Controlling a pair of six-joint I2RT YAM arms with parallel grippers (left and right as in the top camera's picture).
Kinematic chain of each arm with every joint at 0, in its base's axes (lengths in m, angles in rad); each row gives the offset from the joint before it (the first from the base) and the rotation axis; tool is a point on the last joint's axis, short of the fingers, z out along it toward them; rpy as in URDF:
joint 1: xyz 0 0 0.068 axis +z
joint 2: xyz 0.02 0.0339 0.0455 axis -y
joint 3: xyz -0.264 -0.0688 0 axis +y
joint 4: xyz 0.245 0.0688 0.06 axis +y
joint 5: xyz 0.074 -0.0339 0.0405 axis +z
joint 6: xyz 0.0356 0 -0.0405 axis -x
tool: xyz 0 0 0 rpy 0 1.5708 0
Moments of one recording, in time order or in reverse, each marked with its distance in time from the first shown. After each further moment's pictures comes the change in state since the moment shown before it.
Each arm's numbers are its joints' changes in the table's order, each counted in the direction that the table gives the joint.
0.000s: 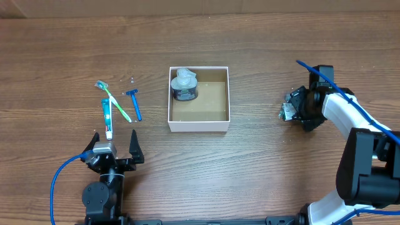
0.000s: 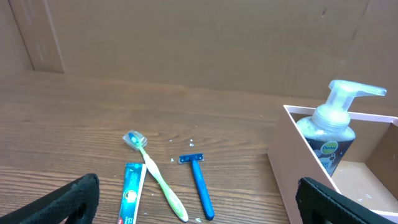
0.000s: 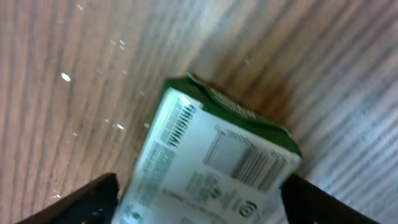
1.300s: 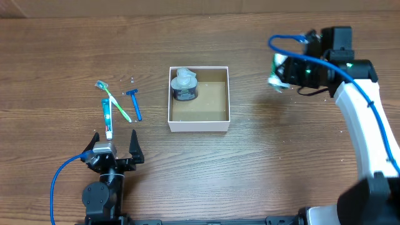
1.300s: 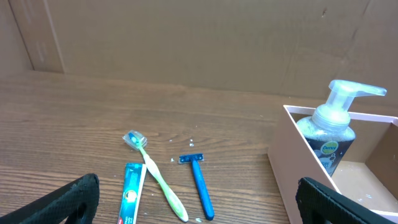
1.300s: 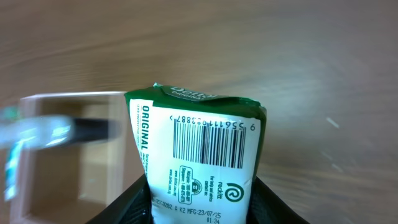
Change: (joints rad) left arm 0.000 0.000 0.000 0.000 0.000 0.000; right arm 0.134 0.200 -0.392 0.264 0.338 0.782
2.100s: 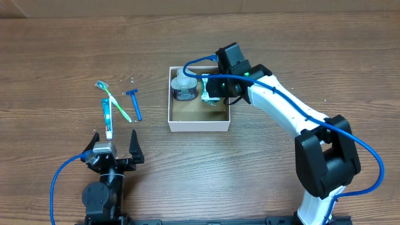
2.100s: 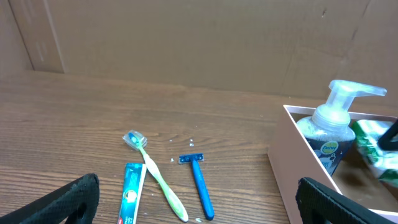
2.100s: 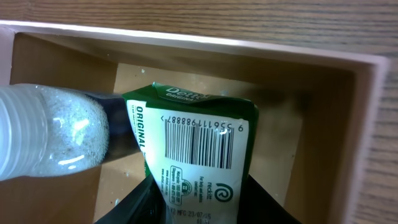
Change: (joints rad) left arm 0.000 0.000 0.000 0.000 0.000 0.000; right arm 0.443 -0.359 -0.013 -0.271 -0.196 -0.242
